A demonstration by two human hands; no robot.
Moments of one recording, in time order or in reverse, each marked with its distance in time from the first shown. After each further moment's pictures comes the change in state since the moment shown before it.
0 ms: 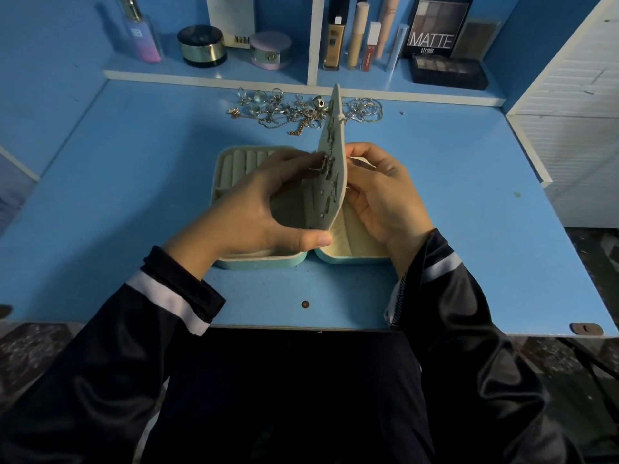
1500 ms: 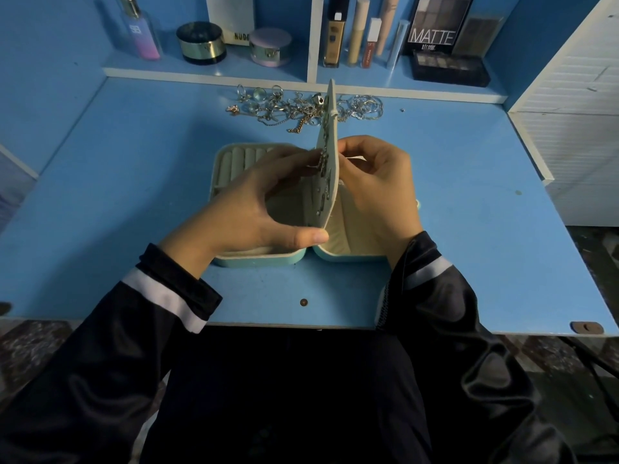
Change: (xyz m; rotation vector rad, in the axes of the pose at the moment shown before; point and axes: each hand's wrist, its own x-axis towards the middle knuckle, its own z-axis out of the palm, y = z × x) left_hand -0.002 0.002 -0.002 -0.010 -0.002 -0.017; right_hand -0.003 0.001 0.002 -0.433 0.071 -0.299
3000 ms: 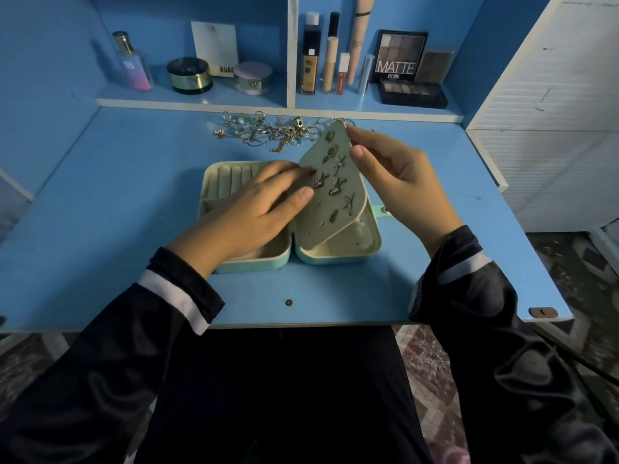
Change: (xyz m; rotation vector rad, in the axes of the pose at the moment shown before) left_hand 0.014 0.001 0.013 0.353 0.041 0.029; right_hand -0.011 -0.037 -0.058 -0.209 -0.149 -0.104
